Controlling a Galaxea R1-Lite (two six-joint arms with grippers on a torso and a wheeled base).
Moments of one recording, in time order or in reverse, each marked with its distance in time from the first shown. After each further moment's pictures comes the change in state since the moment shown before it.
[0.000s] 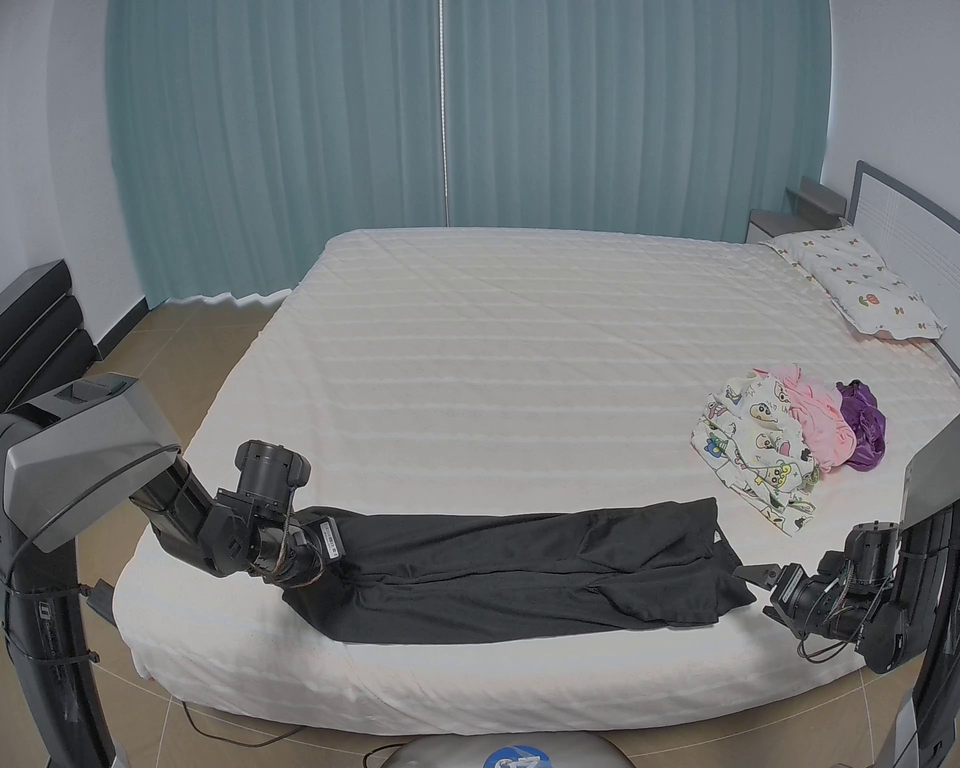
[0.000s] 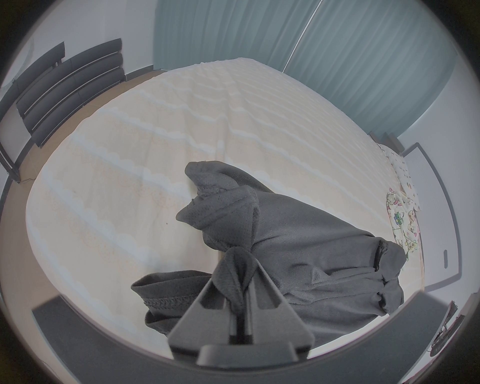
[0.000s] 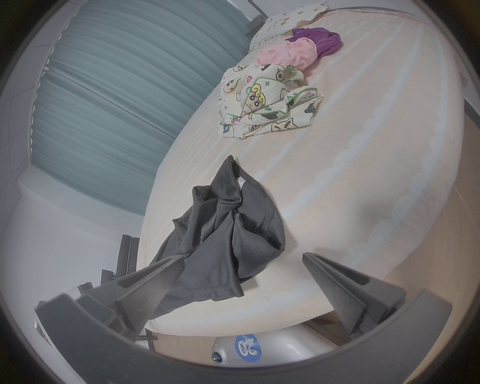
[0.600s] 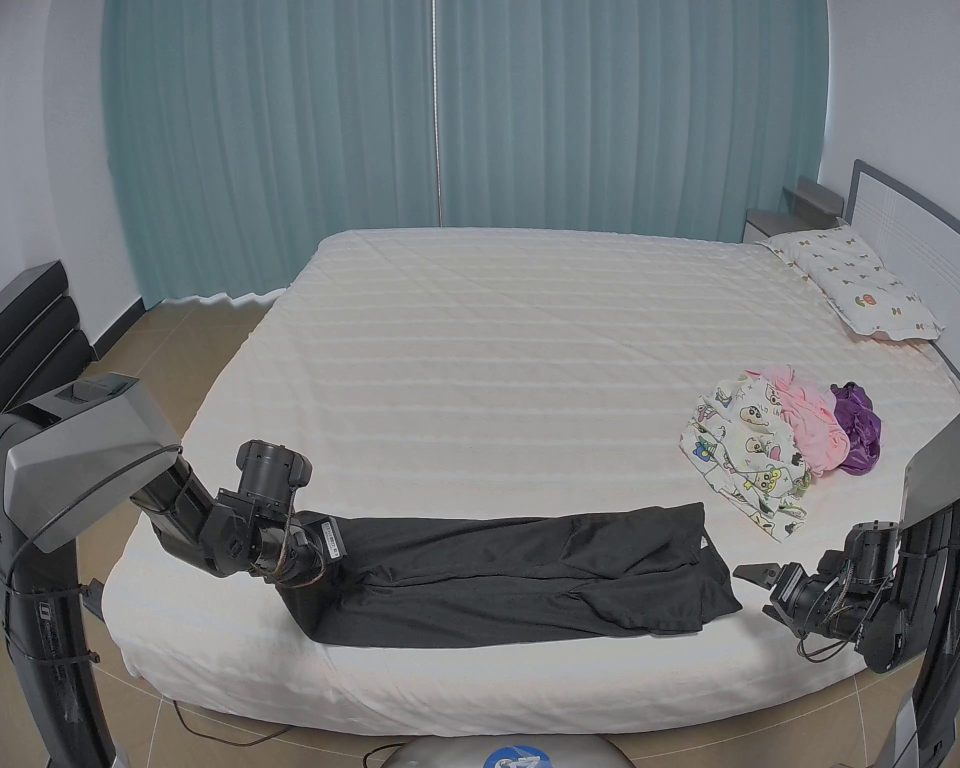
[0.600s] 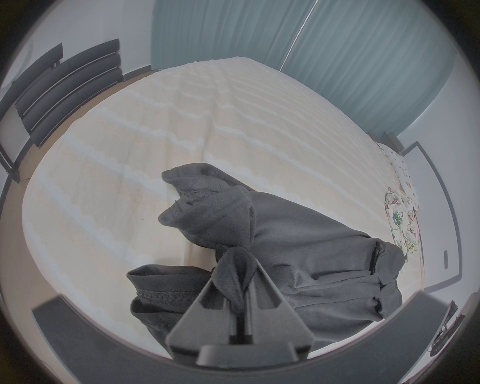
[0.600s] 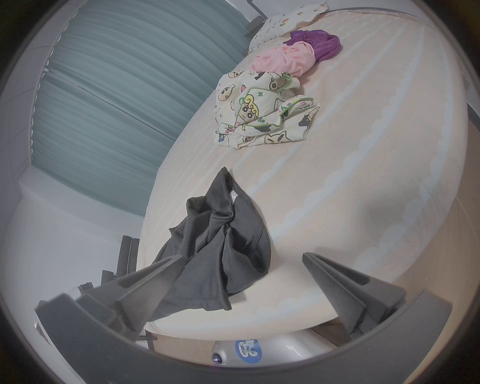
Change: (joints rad) left arm 0.000 0.000 -0.001 0.000 0.001 -0.001; right arm 0.001 0.000 -0.002 -0.001 0.000 0.000
